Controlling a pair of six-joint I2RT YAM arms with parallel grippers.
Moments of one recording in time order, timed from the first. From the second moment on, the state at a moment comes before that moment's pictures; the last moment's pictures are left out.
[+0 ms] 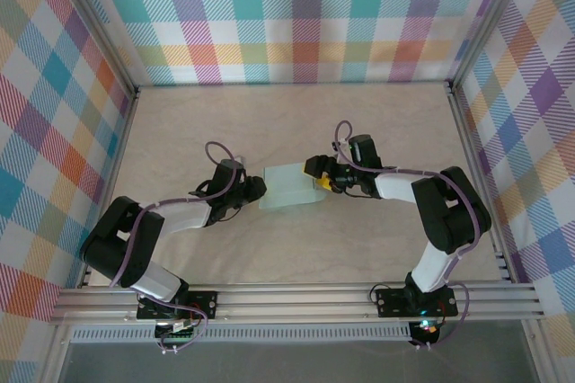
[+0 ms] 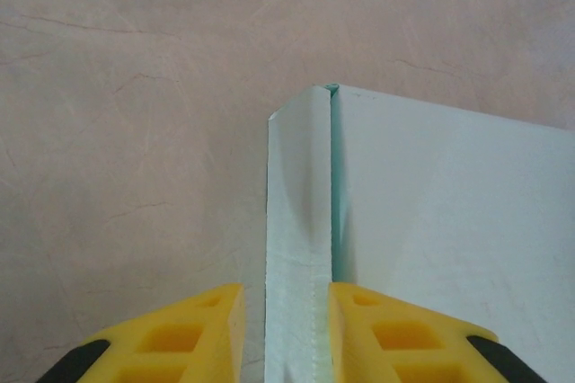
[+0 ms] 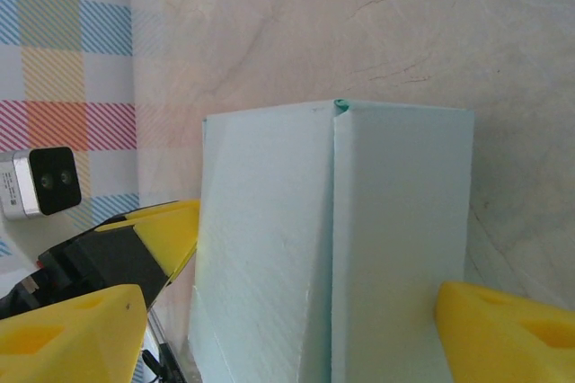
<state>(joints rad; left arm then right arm) -0.49 1.52 0.59 0.20 0.10 -0.79 0.41 1.73 0.80 0.24 -0.69 0.84</state>
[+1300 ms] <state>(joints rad) -0.48 1.57 0.55 0.33 0.08 -0.81 0.40 1.79 0.76 0.44 -0.82 1.08</state>
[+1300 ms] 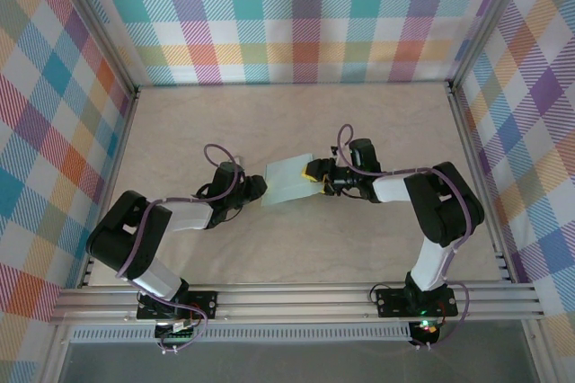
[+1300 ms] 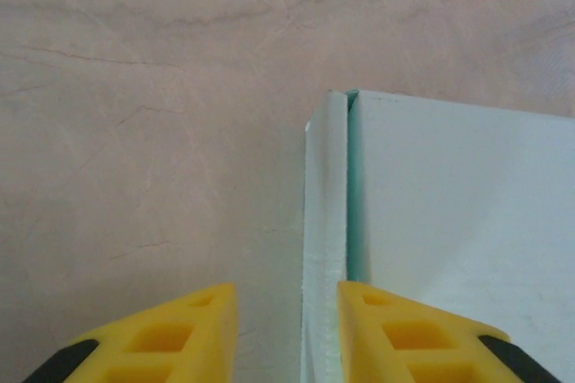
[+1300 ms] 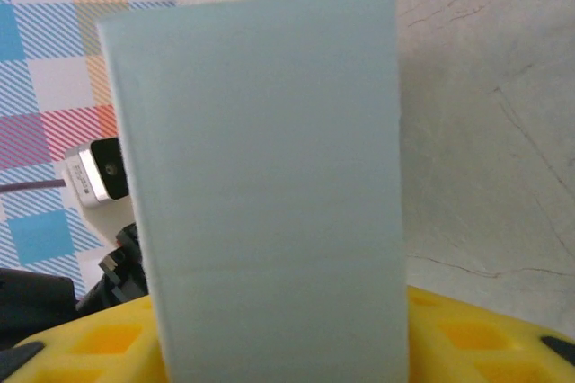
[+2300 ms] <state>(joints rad) -0.92 1.25 0.43 0.52 -0.39 0.30 0.23 1.52 0.76 0.27 -0.90 1.10</state>
